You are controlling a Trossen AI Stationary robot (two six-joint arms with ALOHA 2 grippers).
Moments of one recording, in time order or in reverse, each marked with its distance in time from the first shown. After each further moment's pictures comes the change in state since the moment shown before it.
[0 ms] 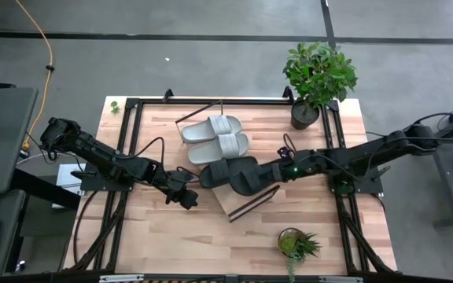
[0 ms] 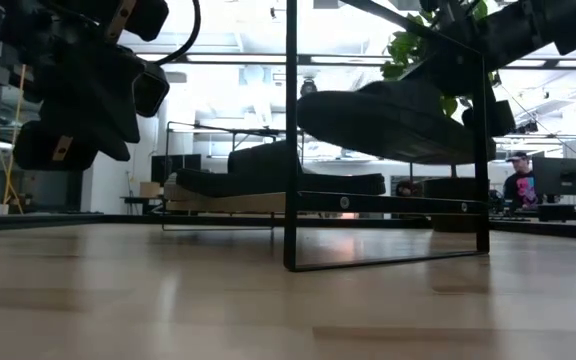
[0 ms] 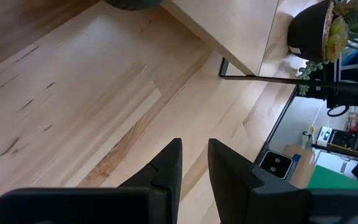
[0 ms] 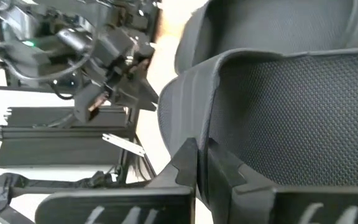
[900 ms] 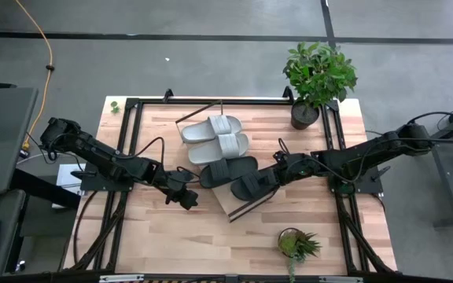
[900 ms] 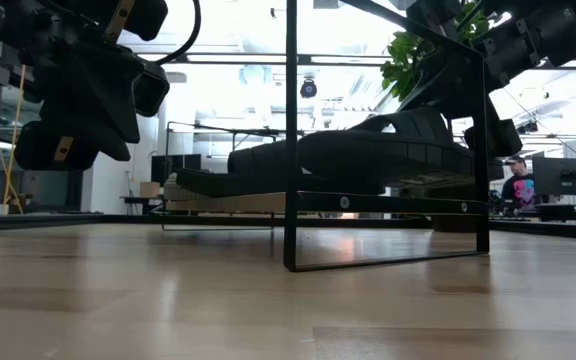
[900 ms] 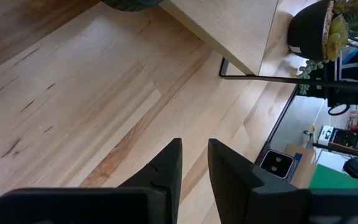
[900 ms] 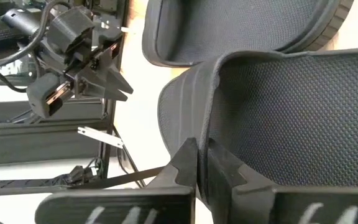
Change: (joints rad) left arm 0.000 0.000 0.000 0.000 0.000 0.010; right arm 0.000 0.096 0.000 0.002 -0.046 0.024
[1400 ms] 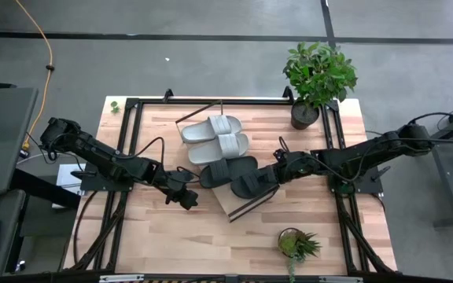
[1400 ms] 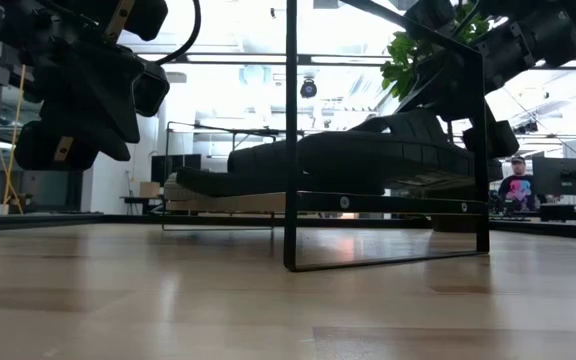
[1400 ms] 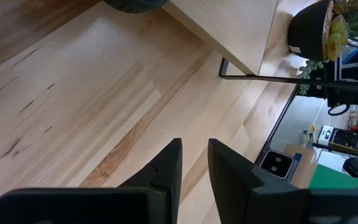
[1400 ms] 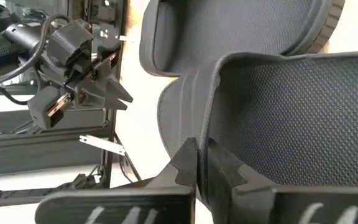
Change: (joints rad) left arm 0.000 0.000 0.000 0.000 0.000 0.000; right arm -0.027 0.000 0.000 -0.001 -0.003 0.018
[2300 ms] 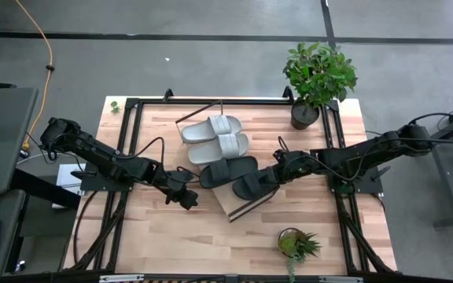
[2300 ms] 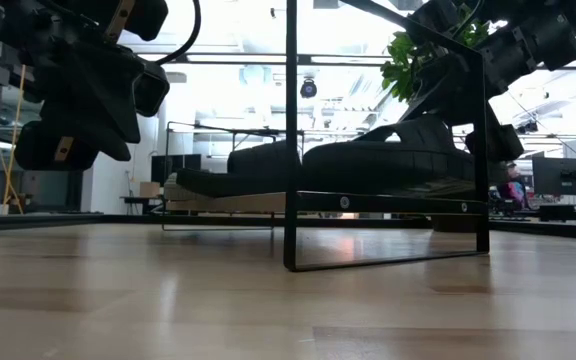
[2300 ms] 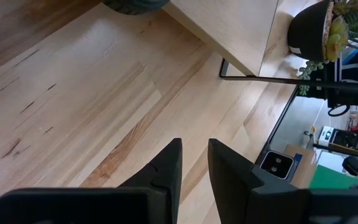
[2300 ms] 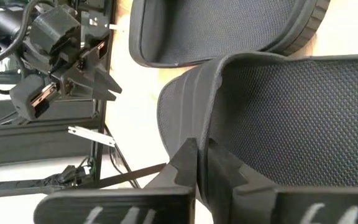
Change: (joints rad) left arm 0.000 0.000 0.000 0.000 -0.005 0.000; right arm -0.014 -0.001 0.000 -0.039 -0.046 -0.031
